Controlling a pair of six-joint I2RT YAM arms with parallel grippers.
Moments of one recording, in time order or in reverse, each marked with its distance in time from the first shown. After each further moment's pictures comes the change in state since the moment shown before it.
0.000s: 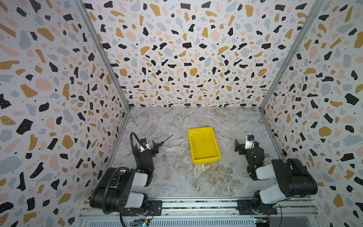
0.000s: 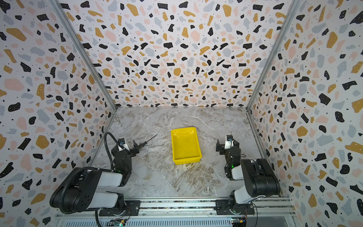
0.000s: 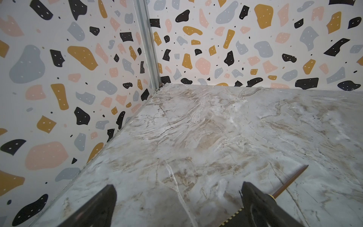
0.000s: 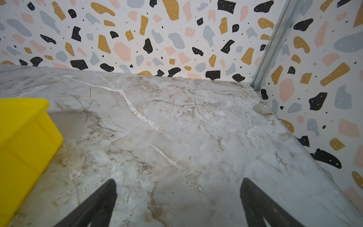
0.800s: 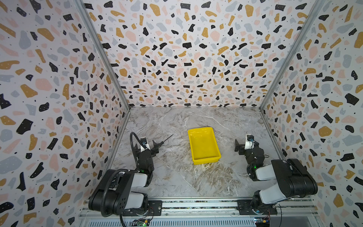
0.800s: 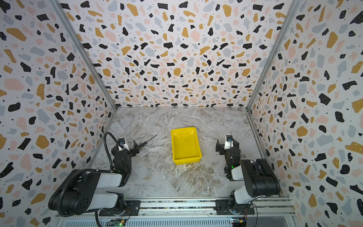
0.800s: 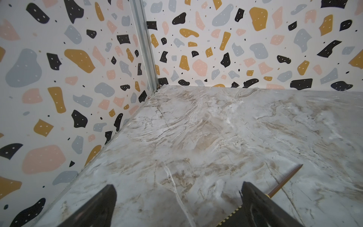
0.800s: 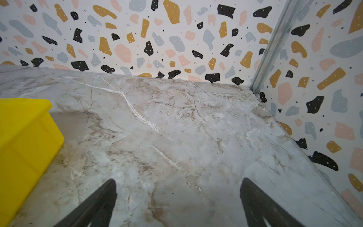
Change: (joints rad) left arm -0.011 -0.083 0.008 -0.081 0.014 0.008; right arm 0.039 -0.023 -0.045 0.062 0.019 -0.027
